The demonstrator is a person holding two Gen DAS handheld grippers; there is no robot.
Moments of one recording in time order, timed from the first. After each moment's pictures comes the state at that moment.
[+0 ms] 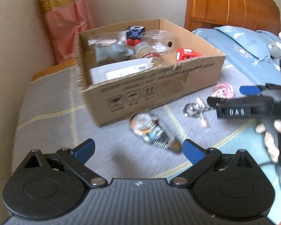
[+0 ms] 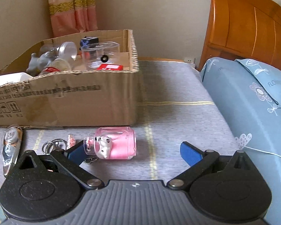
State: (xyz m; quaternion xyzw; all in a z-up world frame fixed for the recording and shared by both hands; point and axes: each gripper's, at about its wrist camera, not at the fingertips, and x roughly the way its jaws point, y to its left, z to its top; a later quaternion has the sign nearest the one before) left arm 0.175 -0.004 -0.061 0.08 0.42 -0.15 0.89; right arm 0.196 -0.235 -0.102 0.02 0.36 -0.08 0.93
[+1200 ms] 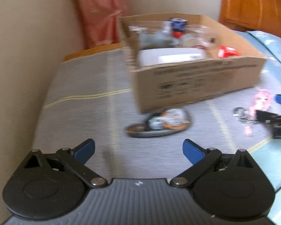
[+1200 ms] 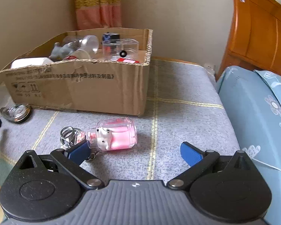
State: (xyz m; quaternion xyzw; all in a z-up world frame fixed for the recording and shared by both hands) left arm 0.185 0.030 -0.076 0.06 0.44 -0.06 0.89; right arm 0.183 -0.239 -0.101 -0.02 0.37 0.01 0.93
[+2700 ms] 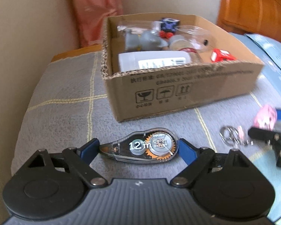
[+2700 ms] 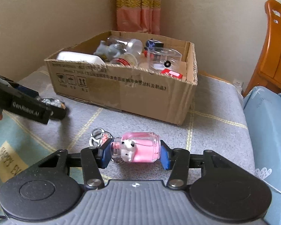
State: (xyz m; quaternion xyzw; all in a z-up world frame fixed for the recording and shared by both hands) left arm 0.197 0.011 -0.083 0.05 0.44 -0.07 0.89; right arm 0.167 -0.207 -0.075 -0.07 0.36 0.11 0.92
